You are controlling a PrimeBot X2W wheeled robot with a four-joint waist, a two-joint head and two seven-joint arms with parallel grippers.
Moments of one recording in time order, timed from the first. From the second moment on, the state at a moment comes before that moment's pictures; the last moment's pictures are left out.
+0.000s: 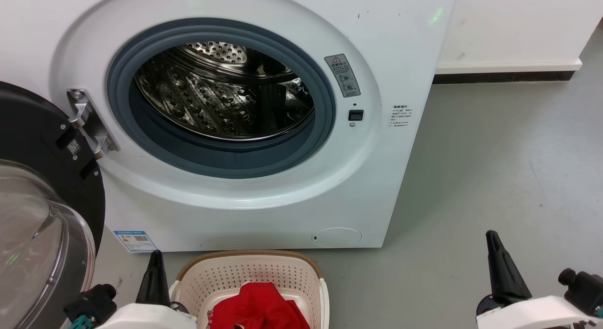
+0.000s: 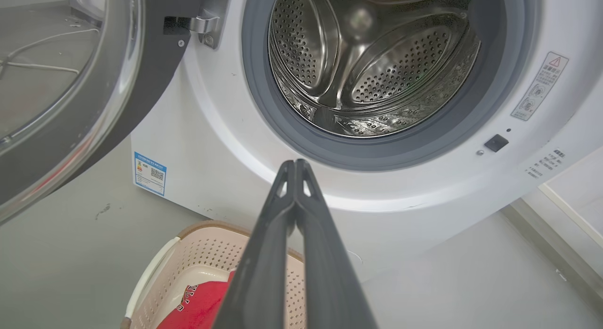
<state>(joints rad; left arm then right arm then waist) 0.06 0.05 0.04 0.14 -0.53 0.01 -0.14 0.07 -0.07 0.02 0.11 0.59 0.13 -0.17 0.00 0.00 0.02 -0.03</state>
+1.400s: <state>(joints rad) -0.03 0.05 0.08 0.20 -1.10 -0.07 -0.01 -0.02 -0.08 -0.02 0.18 1.15 0.13 -0.05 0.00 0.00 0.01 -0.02</state>
